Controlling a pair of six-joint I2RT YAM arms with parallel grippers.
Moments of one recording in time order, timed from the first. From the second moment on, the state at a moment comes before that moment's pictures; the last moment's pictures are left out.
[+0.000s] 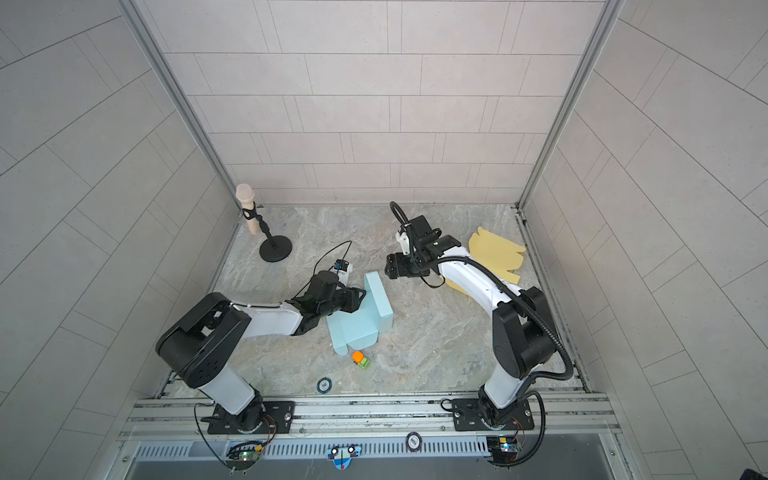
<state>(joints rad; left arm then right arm) -0.58 1.61 0.62 0.33 0.08 -0.43 0.49 1.64 1.35 -0.70 -0.23 0.33</state>
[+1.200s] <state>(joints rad) -0.43 1.37 0.34 0.26 0.29 -0.78 0.66 1.63 1.33 -0.74 -0.14 0.33</state>
